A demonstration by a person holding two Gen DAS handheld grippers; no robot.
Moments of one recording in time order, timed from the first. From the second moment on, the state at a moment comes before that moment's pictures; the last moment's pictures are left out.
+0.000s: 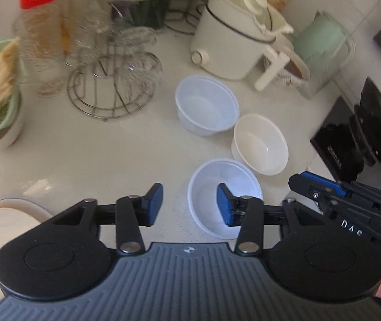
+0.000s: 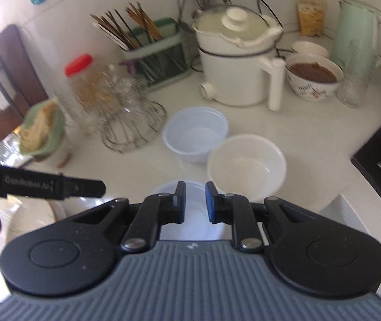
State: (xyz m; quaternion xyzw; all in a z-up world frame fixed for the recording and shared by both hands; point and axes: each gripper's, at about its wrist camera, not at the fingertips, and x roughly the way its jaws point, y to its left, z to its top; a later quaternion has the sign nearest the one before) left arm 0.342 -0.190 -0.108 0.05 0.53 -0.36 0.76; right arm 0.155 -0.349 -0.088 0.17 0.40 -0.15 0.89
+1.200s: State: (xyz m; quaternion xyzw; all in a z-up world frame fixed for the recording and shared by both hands) left arm 0.363 -0.244 -0.184 0.10 0.61 -0.35 0.71; right arm 0.167 -0.378 -0.164 0.25 0.44 -0.15 0.85
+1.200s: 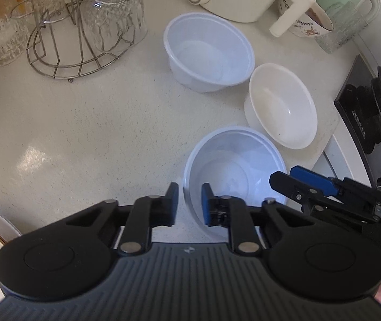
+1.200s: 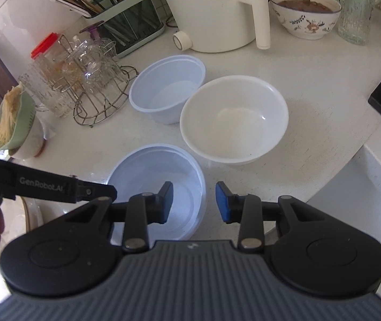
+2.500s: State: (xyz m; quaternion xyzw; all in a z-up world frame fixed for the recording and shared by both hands) left arm 0.371 -0.142 -0.174 0.01 0.61 -0.29 0.74; right arm 0.201 -0.333 -0.159 0.24 0.45 -0.04 0.86
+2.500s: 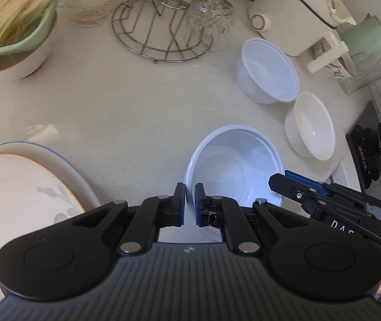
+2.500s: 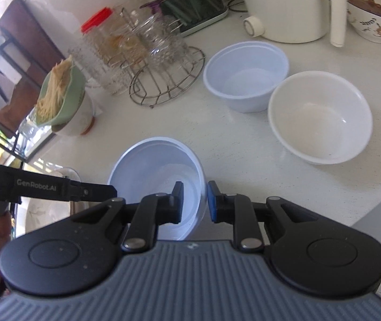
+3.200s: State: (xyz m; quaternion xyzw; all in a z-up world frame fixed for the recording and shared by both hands) left arm 0.367 -0.136 -0.174 0.03 0.61 -0.27 0.75; right arm 0.205 -0.313 -0.167 0.22 0.48 -0.03 0.85
